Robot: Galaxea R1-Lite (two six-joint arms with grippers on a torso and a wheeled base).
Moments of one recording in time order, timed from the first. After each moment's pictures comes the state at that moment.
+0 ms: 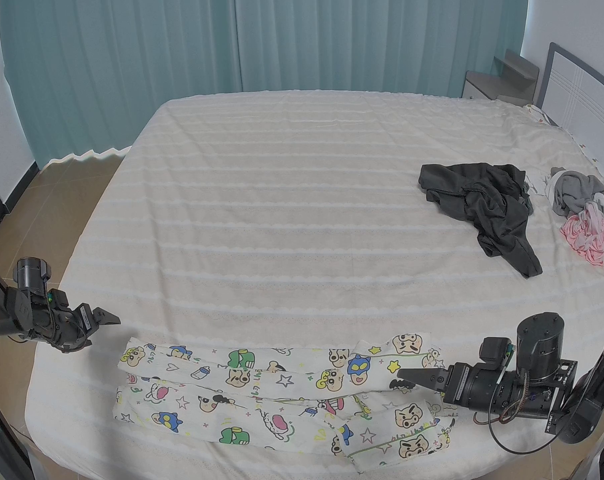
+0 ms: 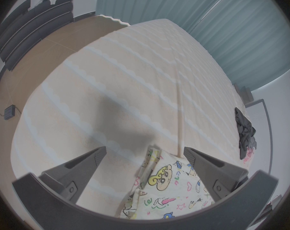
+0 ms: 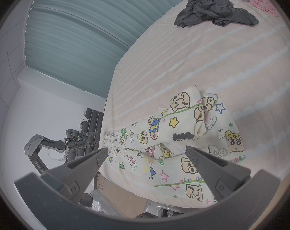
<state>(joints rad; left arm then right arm) 0.37 1.99 -0.73 -0.34 -0.40 -0.29 0.55 1.85 -0.13 -1.22 0.17 0.81</state>
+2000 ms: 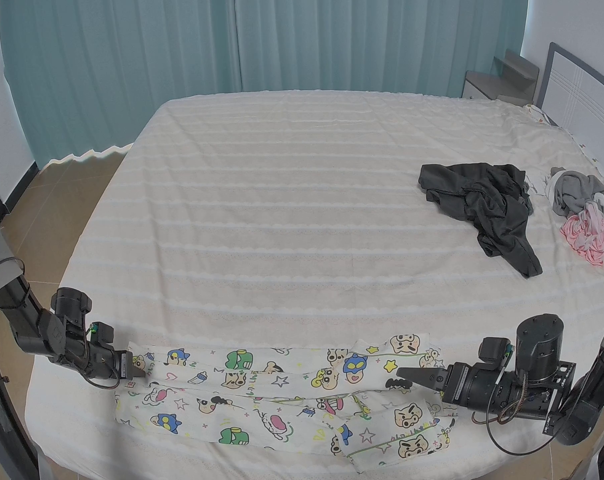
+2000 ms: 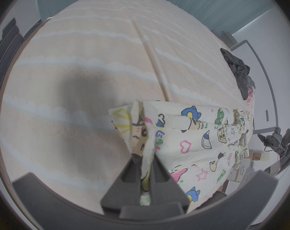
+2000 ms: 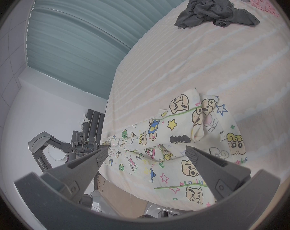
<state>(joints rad) 0.22 2.12 -0.65 -0.33 -0.42 0.08 0.55 1.88 -0.11 -1.28 0.17 0.81</state>
